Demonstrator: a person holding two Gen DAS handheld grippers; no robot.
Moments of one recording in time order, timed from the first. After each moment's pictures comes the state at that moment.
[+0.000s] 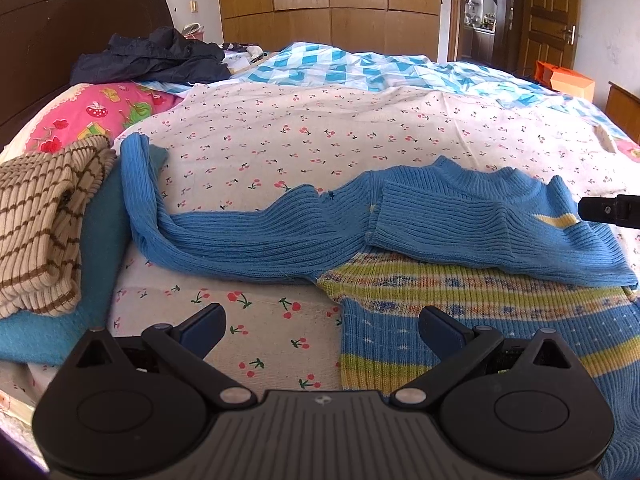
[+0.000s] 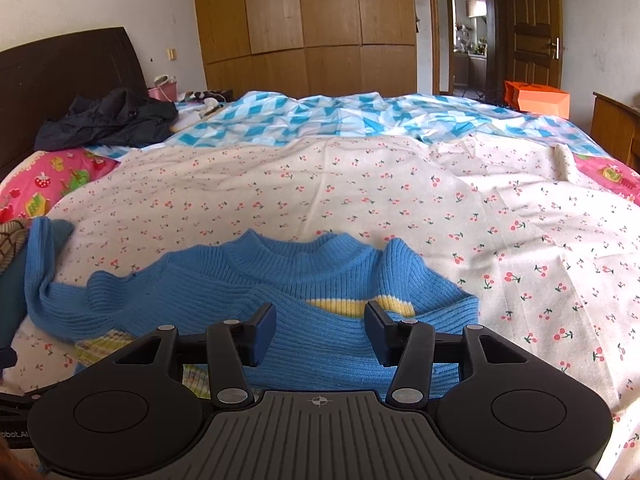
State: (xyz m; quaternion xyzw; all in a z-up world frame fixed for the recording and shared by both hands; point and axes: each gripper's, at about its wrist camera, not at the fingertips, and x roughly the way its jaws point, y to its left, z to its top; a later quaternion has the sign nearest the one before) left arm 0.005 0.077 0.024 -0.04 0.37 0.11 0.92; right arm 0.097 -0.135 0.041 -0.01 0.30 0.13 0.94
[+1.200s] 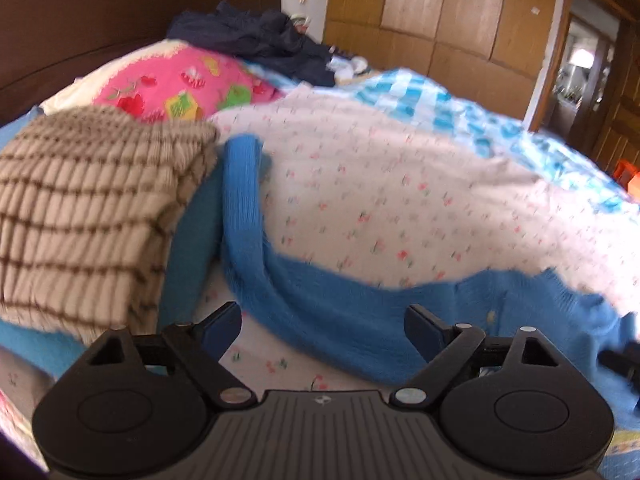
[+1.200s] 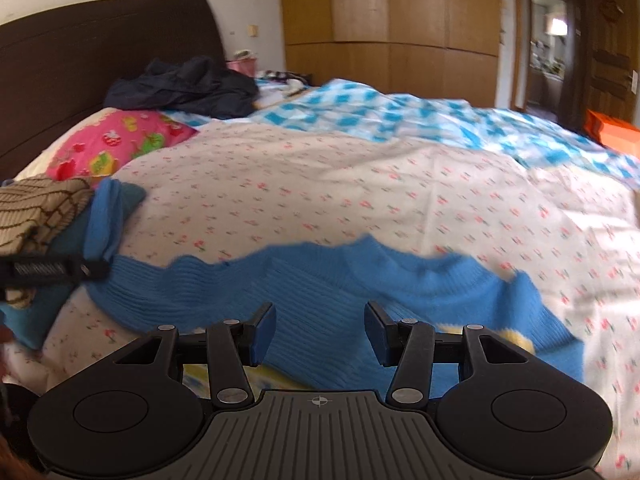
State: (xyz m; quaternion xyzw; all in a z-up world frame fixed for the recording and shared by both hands) left arm 0.036 0.179 0.027 -0.16 0.34 0.22 0.90; right arm 0.104 -0.044 0.045 -0.07 0.30 0.24 0.92
